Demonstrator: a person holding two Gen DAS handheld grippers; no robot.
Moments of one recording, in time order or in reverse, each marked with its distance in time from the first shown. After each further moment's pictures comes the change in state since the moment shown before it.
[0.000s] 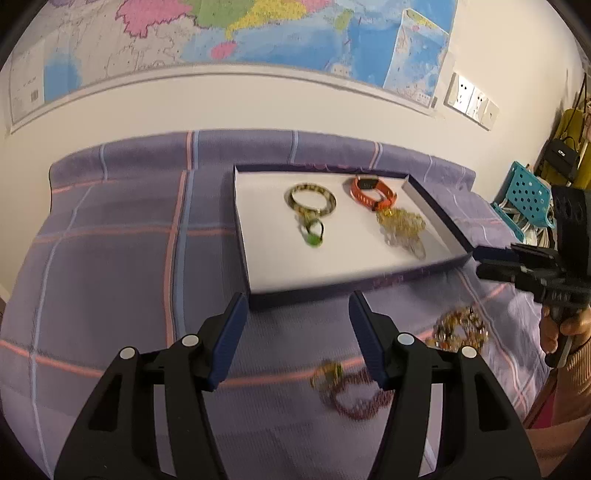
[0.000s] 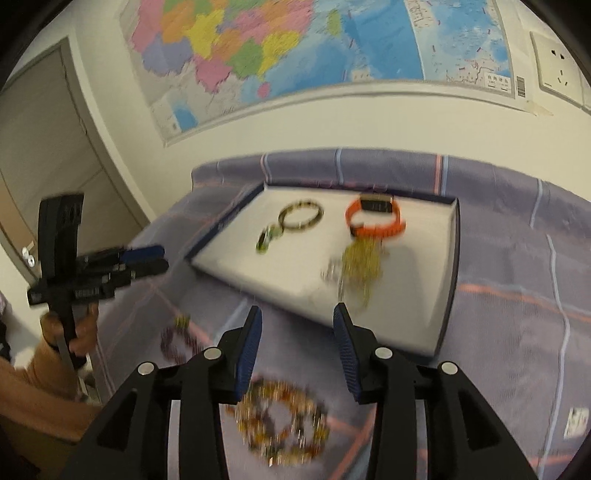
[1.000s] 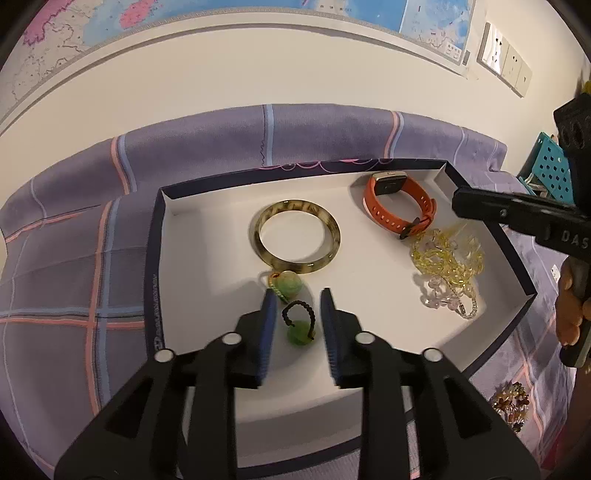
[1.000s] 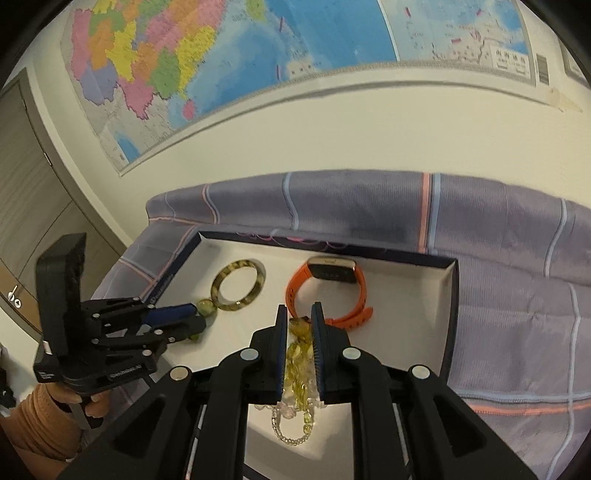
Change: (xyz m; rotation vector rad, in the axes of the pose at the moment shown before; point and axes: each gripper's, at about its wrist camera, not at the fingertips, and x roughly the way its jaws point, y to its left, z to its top) left arm 0.124 -0.028 0.074 0.078 0.143 0.043; right arm 0.079 -0.070 0.095 0.144 -0.001 -0.015
